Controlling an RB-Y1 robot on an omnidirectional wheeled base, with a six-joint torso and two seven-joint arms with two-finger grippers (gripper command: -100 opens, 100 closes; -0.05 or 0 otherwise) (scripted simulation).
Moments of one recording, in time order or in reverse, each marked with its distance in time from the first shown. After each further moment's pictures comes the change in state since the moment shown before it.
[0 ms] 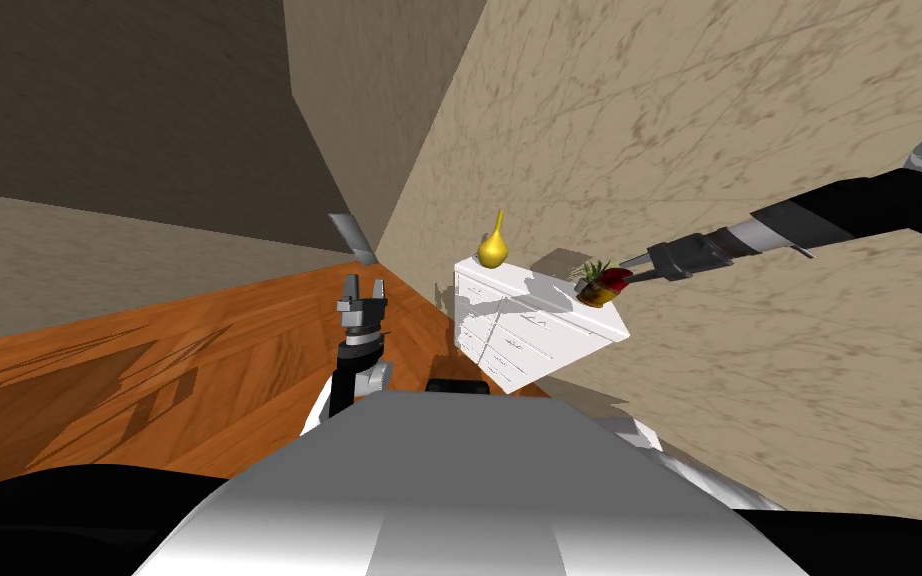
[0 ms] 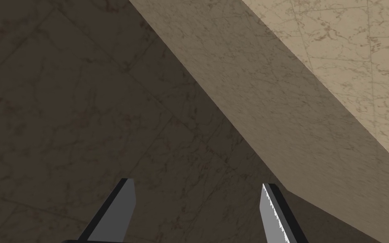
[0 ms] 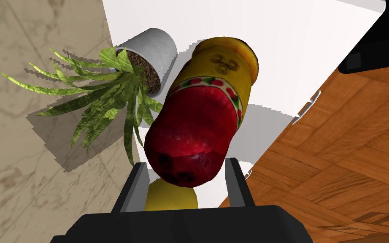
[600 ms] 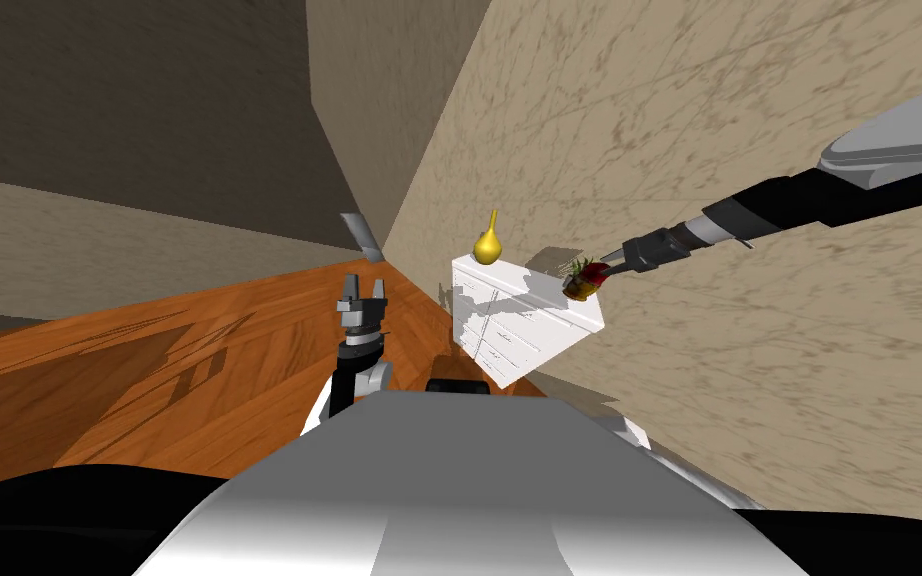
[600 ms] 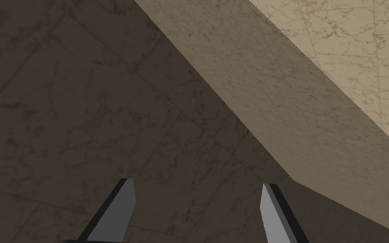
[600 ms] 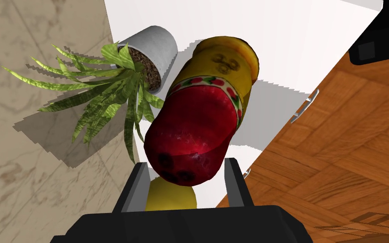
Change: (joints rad) left arm 0.000 0.000 0.000 0.000 0.000 0.000 0.000; right arm 0.003 -0.077 -0.018 -0.129 0.000 0.116 -0.170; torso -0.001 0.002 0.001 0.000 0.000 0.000
